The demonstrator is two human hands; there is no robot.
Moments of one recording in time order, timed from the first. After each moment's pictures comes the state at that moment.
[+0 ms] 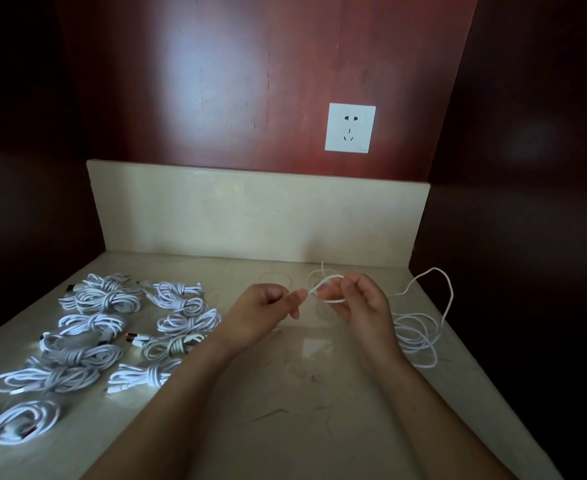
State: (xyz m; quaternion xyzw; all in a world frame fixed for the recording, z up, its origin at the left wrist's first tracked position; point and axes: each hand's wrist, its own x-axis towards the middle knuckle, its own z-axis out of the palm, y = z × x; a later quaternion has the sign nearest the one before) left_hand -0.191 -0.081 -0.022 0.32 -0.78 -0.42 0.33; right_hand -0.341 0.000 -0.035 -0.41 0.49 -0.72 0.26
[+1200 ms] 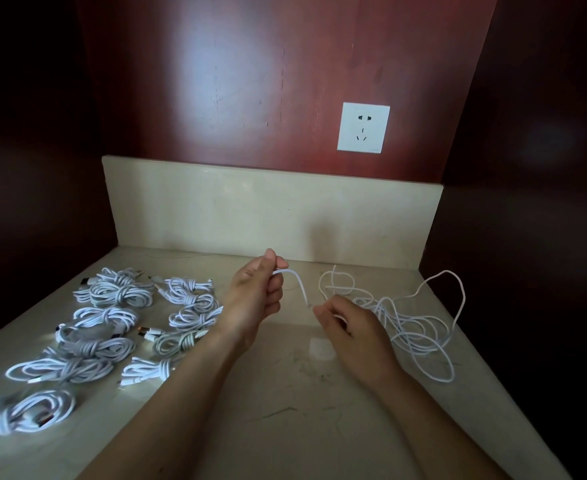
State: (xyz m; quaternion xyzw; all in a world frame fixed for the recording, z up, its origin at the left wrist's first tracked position) left_hand -0.187 -0.080 -0.011 0.26 -0.52 -0.66 0.47; right_hand -0.343 0.001 -0.062 -0.62 0.64 -0.45 0.03
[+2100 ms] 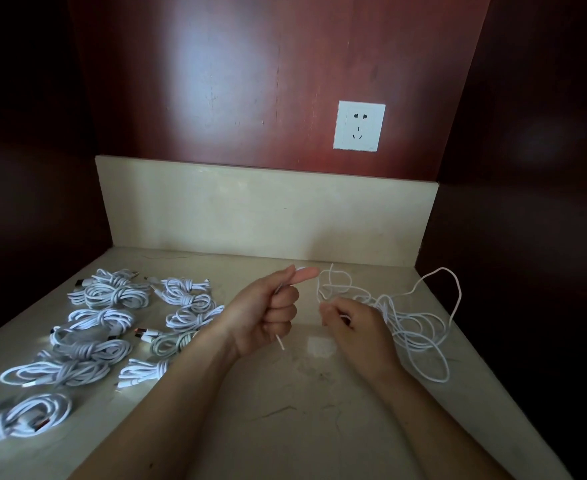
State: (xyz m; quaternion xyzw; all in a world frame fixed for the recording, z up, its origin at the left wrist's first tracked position) left_hand -0.184 -0.077 -0.007 0.21 -0.47 -0.82 0.26; right_hand -0.346 -0.002 -0.066 -0.57 0.68 -0.47 0.03
